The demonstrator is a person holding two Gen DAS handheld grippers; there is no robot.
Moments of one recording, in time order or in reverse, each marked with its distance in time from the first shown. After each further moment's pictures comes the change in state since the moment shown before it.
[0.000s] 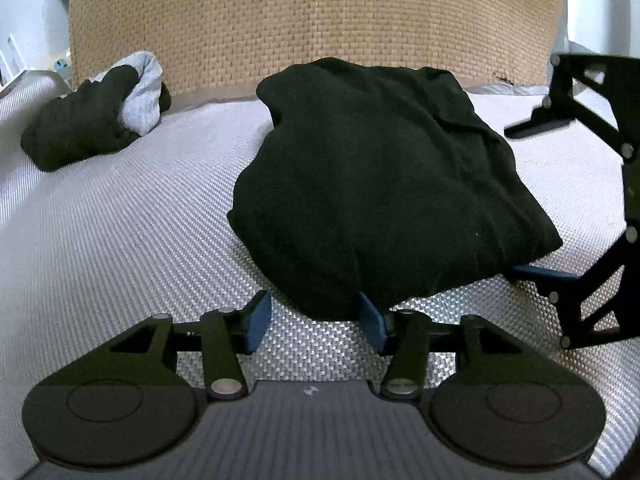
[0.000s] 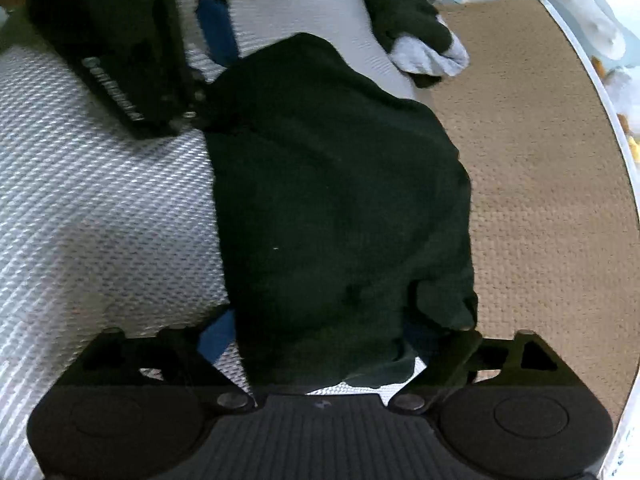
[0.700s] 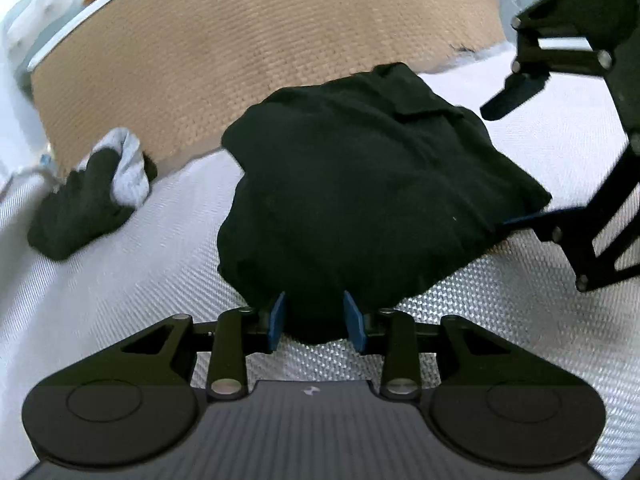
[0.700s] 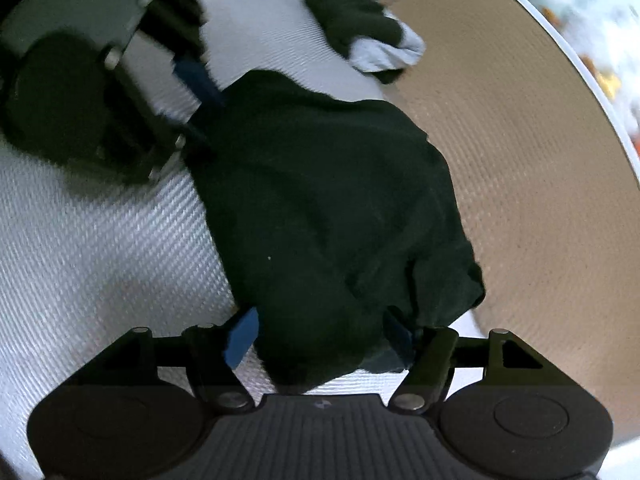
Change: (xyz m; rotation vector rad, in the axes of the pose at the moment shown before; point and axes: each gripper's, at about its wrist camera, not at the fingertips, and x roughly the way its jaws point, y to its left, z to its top) left arm -0.009 -0.023 0.003 0.226 -0.059 0.062; right arm -0.022 -0.011 -0.009 0.163 -0.037 0.059
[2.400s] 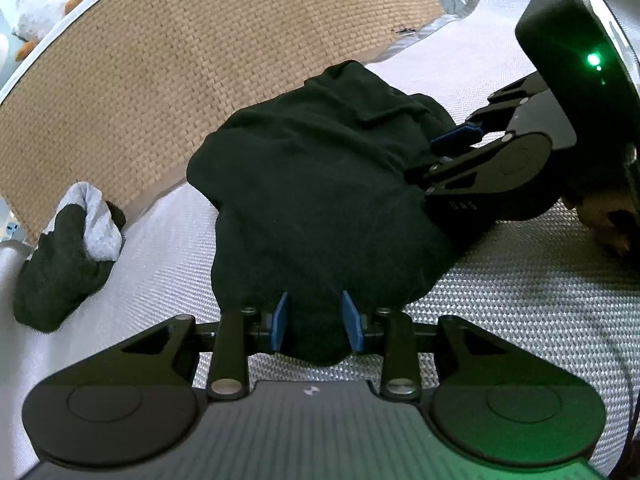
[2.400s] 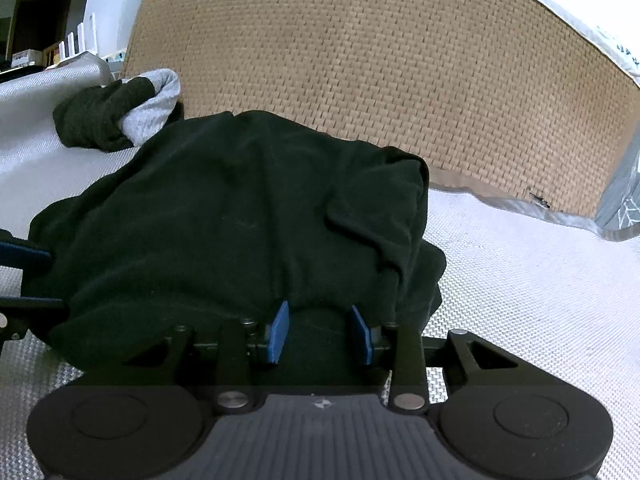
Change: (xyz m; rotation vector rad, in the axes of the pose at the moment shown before) left arm 0.005 -0.005 0.014 0.269 0.001 -0.065; right arm 0.064 -0.037 -0.031 1.027 -0.114 -0.104
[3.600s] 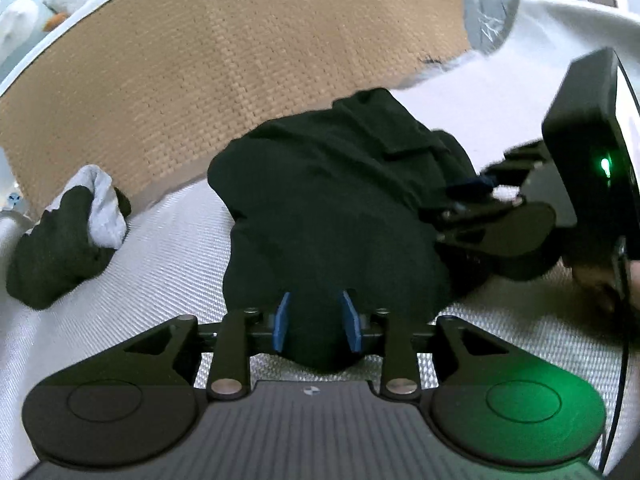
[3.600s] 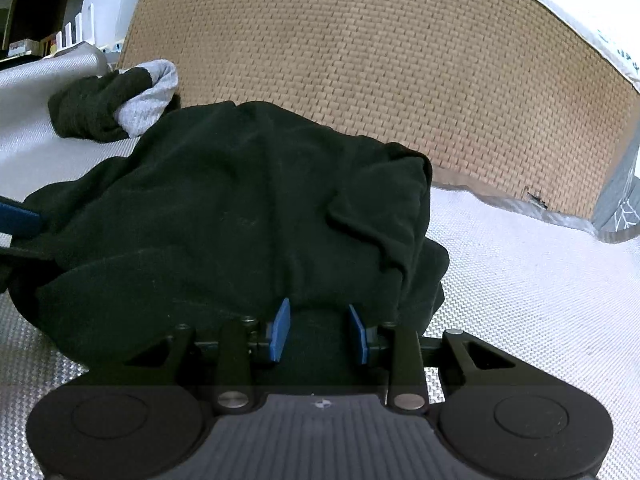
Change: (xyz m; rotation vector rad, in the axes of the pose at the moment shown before) left arm -0.003 0.021 0.005 -0.129 -0.026 -0.042; right arm 0.004 0.006 -0.001 -0.029 0.009 -0.034
